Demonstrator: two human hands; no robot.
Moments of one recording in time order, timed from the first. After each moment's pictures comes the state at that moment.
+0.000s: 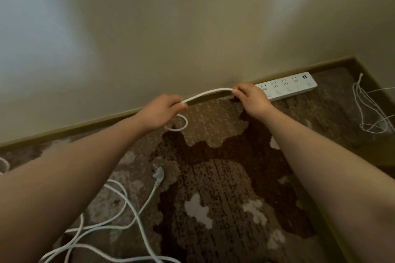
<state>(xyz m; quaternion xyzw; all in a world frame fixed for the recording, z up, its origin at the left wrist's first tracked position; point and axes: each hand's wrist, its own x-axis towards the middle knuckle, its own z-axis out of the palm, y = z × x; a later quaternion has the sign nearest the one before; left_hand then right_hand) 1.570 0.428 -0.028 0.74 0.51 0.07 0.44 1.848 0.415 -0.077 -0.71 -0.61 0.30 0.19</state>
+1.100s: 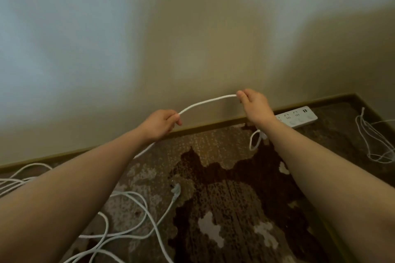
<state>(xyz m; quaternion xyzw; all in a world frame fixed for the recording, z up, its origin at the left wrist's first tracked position) 1.517 0.411 0.033 0.71 0.56 0.14 0.40 1.804 0.411 0.018 -0.69 -0.61 0.24 0.31</state>
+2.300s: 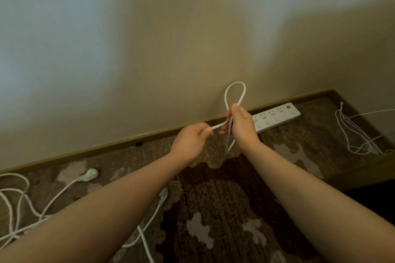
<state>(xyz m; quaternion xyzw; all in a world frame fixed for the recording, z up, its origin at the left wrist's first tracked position) 1.623 0.362 0.009 0.72 0.53 0.19 0.39 1.781 0.361 -0.005 -0.66 -0.35 0.44 0.50</state>
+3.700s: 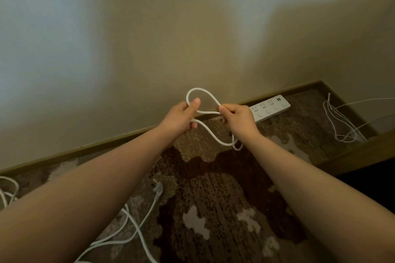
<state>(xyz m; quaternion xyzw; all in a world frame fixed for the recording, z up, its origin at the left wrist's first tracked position) 1.622 0.389 0.032 0.56 0.54 0.25 0.58 1.804 0.356 -0.009 -0.67 -0.47 0.36 0.44</state>
